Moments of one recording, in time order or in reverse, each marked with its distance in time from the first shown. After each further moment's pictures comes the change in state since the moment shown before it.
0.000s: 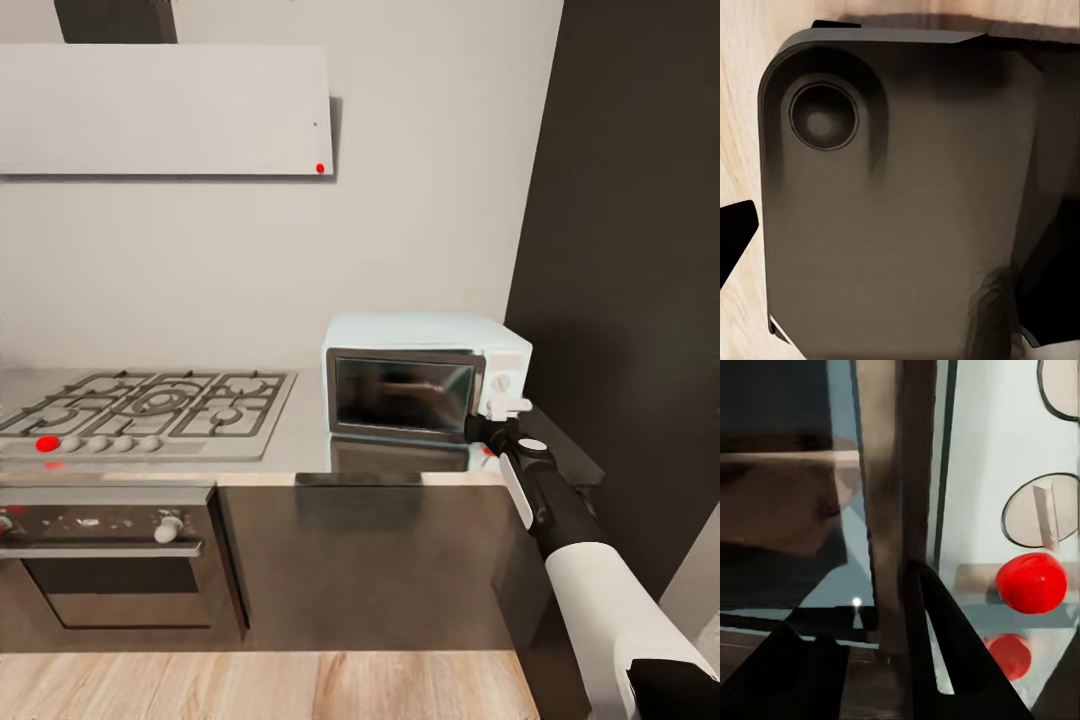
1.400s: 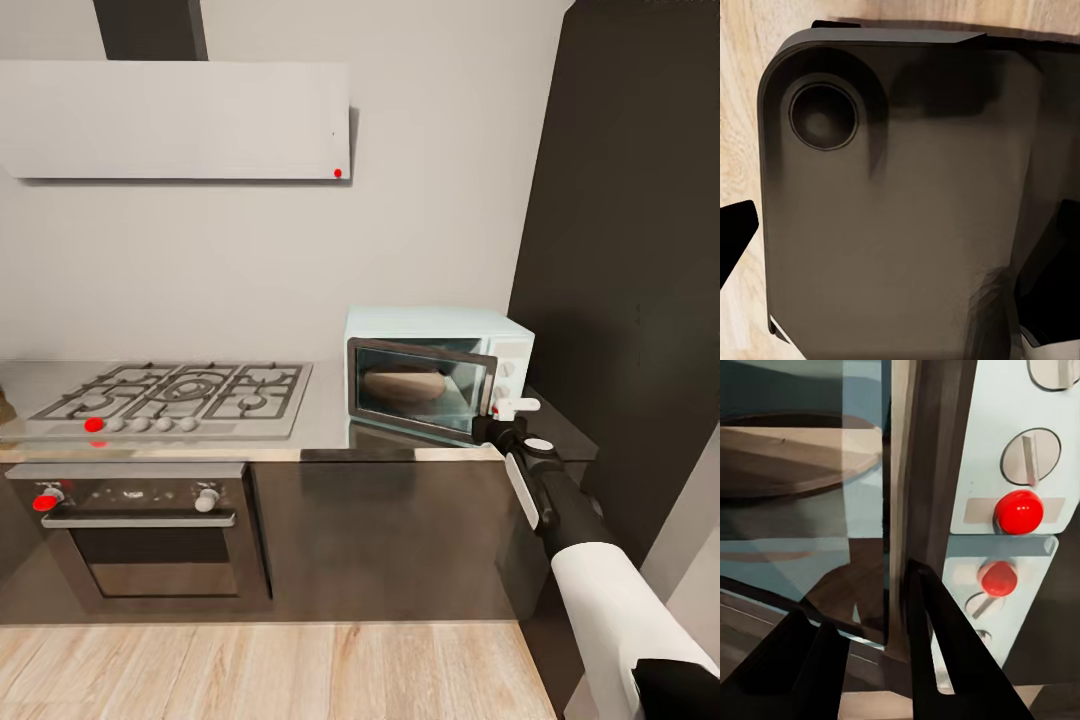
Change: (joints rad) left arm 0.001 0.000 0.000 -0.001 0.000 0.000 0.000; right arm 0.000 -0.016 -0.013 -0.002 0.040 0.001 -0.004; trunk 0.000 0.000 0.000
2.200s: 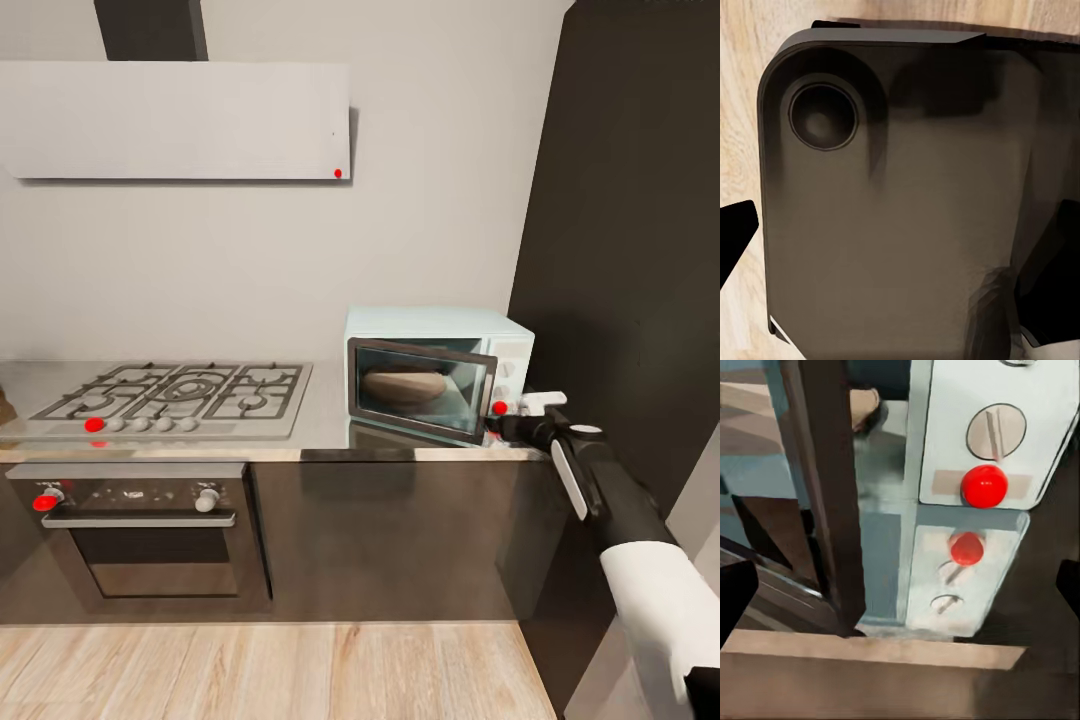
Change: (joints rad) left arm 0.000 0.000 -0.001 0.001 0.000 0.000 -0.001; right arm 0.000 -0.145 0.006 -0.116 -0.022 0.241 0.205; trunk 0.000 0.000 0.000
